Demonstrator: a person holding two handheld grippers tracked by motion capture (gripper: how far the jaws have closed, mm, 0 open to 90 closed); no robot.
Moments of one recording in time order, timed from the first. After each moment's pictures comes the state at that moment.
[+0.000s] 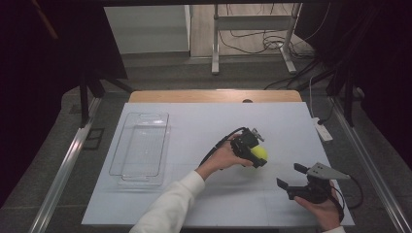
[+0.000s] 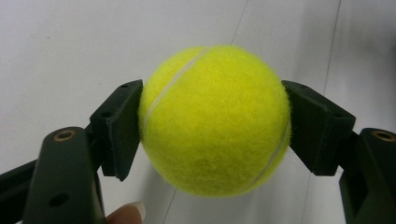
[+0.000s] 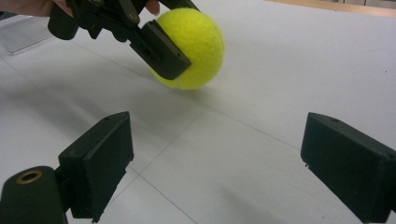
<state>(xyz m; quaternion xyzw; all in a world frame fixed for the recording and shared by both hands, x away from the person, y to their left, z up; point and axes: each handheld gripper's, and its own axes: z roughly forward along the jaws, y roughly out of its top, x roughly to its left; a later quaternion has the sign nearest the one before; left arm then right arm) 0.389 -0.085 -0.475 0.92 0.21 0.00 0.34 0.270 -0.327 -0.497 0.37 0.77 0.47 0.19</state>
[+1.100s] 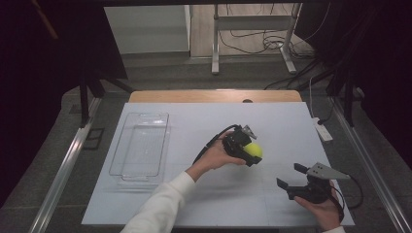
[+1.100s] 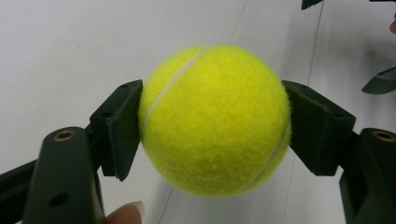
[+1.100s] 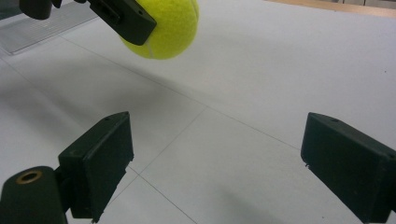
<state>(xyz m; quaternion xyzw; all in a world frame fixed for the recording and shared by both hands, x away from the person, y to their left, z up) 0.379 -0.058 -0.455 0.91 0.20 0.02 0.37 0.270 -0.327 -0.497 0.37 0.78 0.47 0.19</state>
